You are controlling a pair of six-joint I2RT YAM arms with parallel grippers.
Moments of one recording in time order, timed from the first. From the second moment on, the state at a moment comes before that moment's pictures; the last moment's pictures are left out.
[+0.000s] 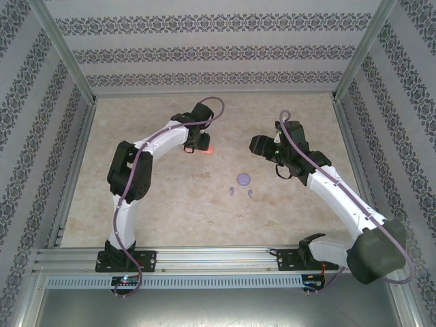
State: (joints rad) left arm -0.47 2.10 1.70 -0.77 -0.12 -0.30; right arm 0.36 1.20 0.95 -0.44 -0.12 0.65
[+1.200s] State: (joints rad) left arm -0.43 1.41 1.22 -0.28 -0.29 -0.28; right arm 0.57 1.44 1.07 -0.73 0.16 0.55
